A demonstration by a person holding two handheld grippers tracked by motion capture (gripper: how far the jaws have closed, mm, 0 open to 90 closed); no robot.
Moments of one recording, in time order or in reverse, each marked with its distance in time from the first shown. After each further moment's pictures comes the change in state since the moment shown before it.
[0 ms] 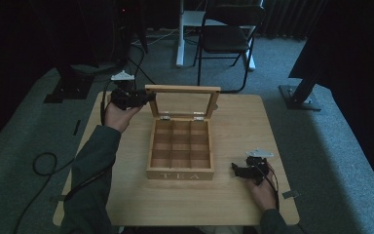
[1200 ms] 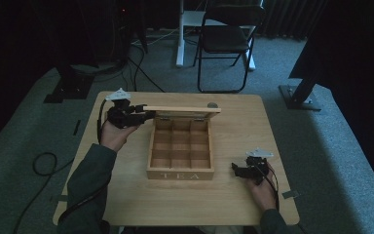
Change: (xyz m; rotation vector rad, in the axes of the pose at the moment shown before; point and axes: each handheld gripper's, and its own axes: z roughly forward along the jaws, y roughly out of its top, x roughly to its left) left arm -0.018 -0.046 -0.017 -0.010 -0.078 0.002; right arm 0.000 0.000 0.000 -0.001 -0.001 -0.001
